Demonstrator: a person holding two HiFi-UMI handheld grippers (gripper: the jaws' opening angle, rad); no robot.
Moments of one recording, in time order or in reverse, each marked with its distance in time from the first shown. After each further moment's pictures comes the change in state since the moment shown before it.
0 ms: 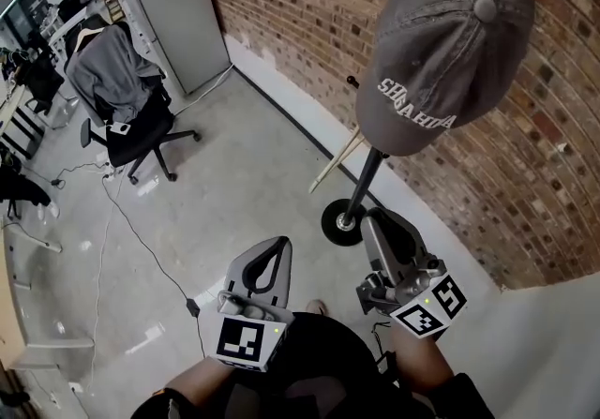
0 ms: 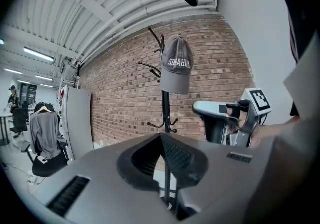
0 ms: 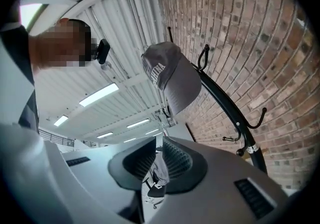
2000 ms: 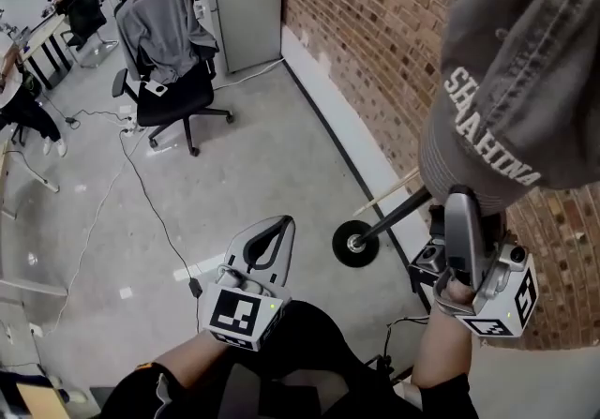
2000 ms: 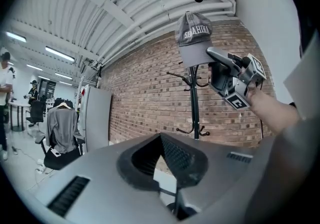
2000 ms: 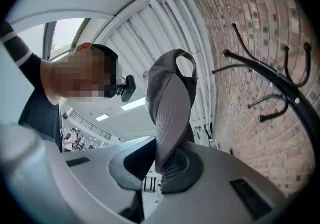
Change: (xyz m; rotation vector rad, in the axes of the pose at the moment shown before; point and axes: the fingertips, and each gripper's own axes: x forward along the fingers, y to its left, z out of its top) left arm -0.022 0.151 0.016 -0.093 -0.030 0.162; right arm 0.157 0.120 0.112 -0.229 -0.140 0.482
